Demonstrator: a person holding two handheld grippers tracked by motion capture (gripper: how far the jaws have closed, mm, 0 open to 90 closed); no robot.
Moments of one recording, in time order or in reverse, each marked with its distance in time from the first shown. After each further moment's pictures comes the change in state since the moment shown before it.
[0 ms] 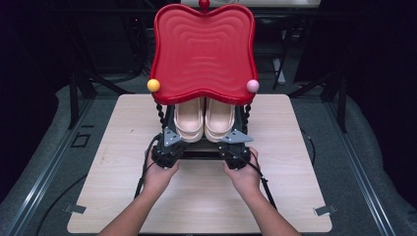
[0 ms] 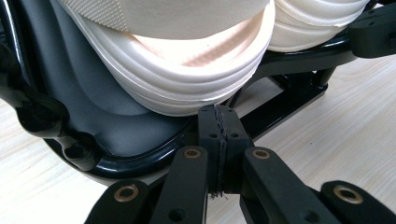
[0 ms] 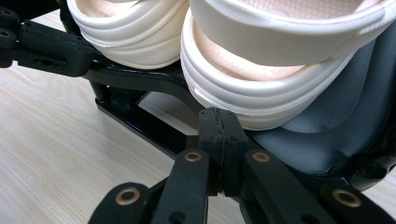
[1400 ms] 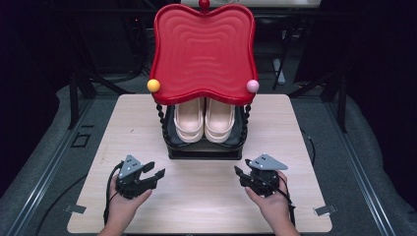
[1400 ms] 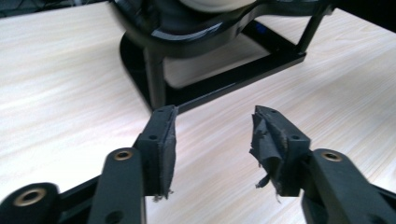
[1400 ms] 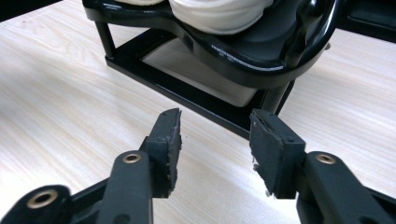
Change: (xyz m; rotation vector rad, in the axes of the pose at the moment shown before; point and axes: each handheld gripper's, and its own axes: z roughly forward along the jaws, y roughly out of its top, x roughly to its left) left arm 0.031 -0.091 -0.077 -0.069 -0.050 -0.126; right arm -0.024 -0.065 -0.067 -0.031 0.033 0.024
